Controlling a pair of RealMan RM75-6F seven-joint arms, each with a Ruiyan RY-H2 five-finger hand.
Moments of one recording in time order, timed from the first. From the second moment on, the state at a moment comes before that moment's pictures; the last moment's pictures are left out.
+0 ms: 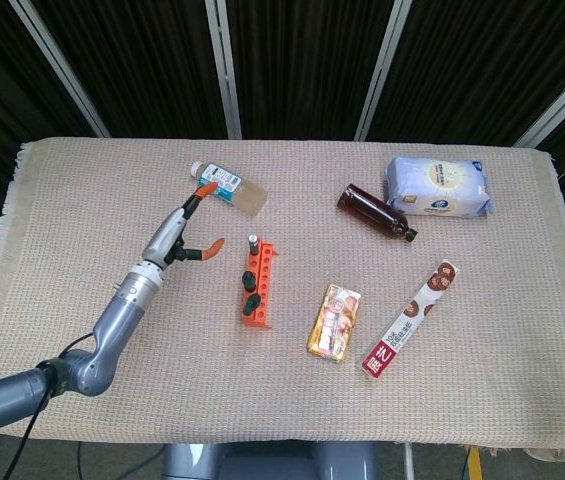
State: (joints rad) left arm -0.75 -1.50 -0.40 -1.49 1.07 0.87 -0.39; right arm -0.12 -1.04 0.06 -1.50 -1.43 1.53 0.23
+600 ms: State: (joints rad) left arm -0.26 -1.13 -0.09 -1.81 1.28 1.43 -0.09; right arm -0.05 -1.07 0.07 -1.51 -1.51 1.53 0.17
